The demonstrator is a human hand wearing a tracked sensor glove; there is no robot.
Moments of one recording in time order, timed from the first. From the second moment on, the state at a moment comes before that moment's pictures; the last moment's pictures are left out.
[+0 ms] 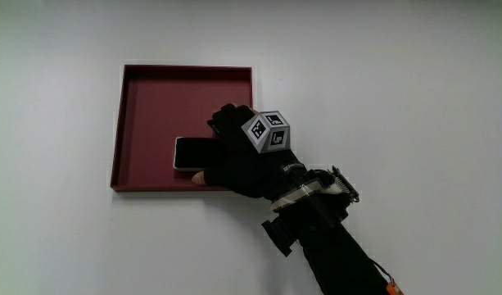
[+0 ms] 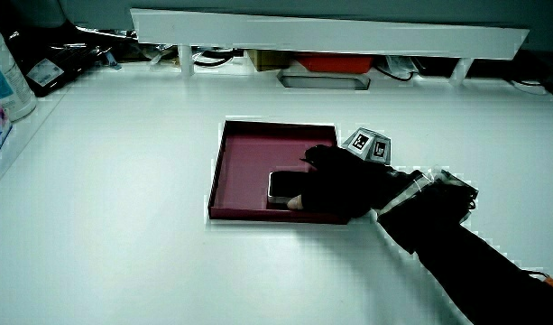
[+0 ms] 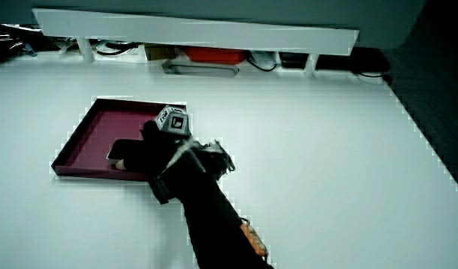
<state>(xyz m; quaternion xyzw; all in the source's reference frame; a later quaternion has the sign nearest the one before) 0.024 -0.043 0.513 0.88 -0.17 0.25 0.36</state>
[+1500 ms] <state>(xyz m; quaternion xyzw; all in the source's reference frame) 0.023 -0.035 0.467 0.90 -0.22 0.28 0.26</state>
